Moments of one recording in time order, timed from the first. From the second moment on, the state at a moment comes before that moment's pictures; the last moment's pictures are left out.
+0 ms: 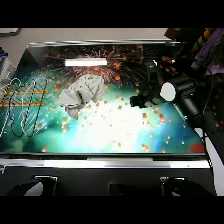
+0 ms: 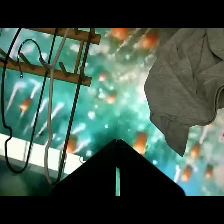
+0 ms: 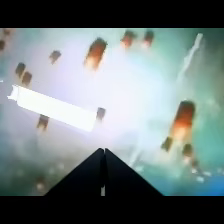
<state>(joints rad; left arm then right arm) 0.33 -1.10 1.72 -1.63 1.49 1.52 0.41 -1.23 1.33 -1.48 1.16 1.72</state>
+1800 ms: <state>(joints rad) 0.05 -1.82 1.63 -1.70 1.02 1.49 0.41 -1.23 1.33 -1.48 1.26 1.79</state>
